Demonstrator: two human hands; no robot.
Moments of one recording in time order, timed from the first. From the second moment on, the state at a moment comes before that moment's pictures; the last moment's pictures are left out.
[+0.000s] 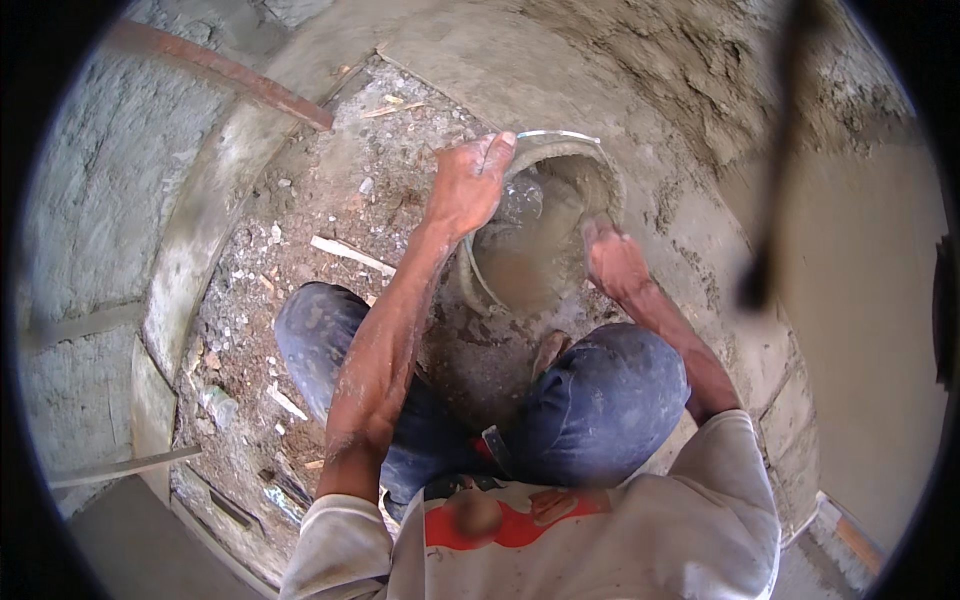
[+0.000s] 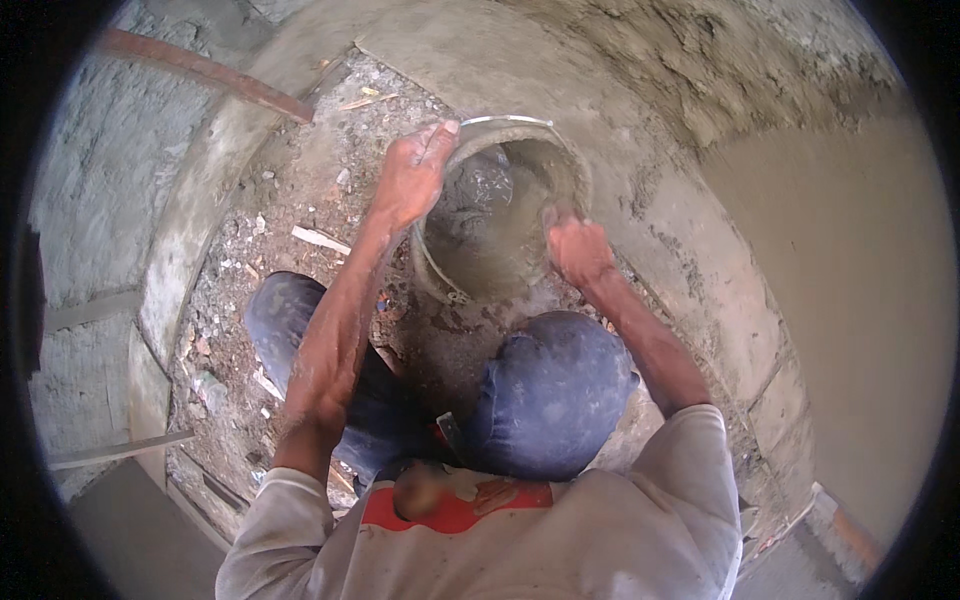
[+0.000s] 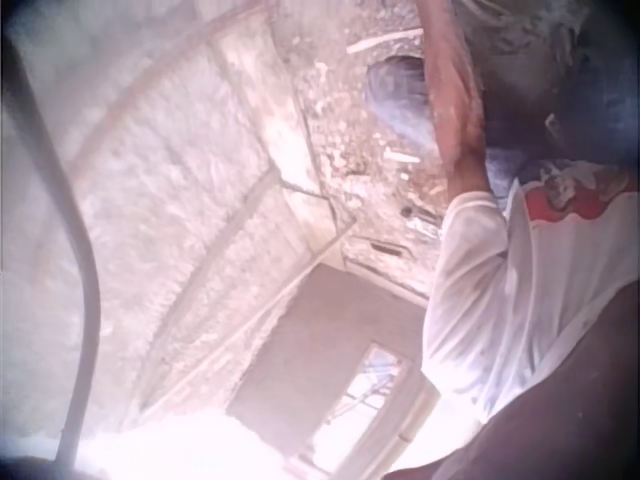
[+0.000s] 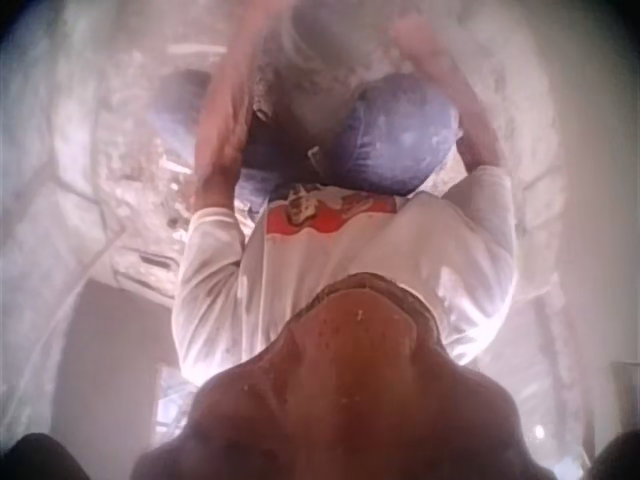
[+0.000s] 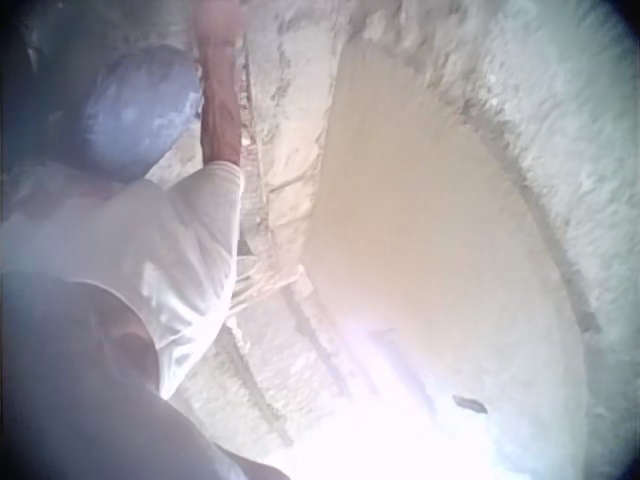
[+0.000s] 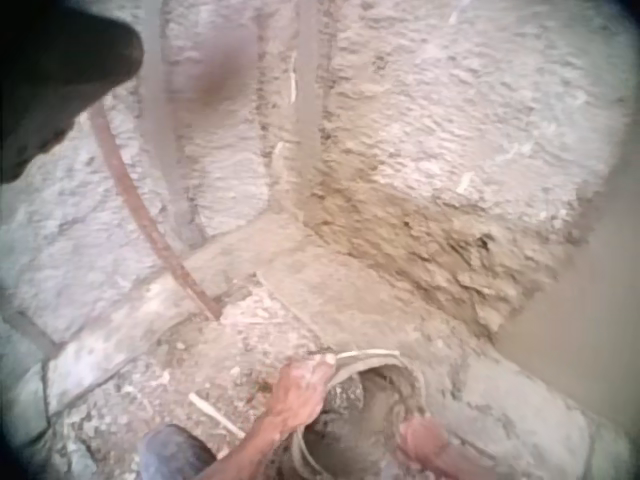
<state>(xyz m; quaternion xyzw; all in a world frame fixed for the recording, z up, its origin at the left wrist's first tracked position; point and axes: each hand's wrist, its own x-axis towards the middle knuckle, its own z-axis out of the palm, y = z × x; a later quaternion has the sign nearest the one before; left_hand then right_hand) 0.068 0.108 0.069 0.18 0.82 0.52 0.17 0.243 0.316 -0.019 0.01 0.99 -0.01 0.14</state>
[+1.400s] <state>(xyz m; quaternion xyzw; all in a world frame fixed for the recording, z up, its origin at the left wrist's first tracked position) 0.010 -0.003 0.076 0.00 0.89 0.46 -0.04 0.163 0.333 0.129 0.04 0.79 -0.51 0.32</state>
